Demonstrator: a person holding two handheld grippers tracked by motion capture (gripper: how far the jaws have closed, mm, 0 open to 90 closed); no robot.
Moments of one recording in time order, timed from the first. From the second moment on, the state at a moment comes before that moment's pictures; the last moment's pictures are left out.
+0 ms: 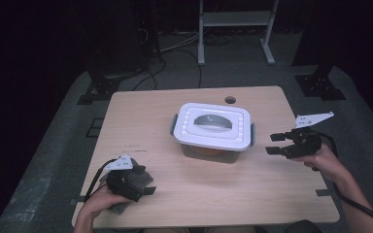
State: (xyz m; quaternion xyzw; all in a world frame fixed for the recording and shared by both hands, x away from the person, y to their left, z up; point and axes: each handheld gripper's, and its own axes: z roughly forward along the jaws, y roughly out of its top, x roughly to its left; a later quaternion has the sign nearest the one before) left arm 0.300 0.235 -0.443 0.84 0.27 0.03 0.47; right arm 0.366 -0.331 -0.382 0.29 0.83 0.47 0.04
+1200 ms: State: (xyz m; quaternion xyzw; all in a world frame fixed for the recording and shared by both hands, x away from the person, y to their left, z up) left arm 0.300 0.231 -0.445 0.84 0.27 0.02 0.46; right arm 0.343 -0.359 -0.423 0.34 0.82 0.46 0.03
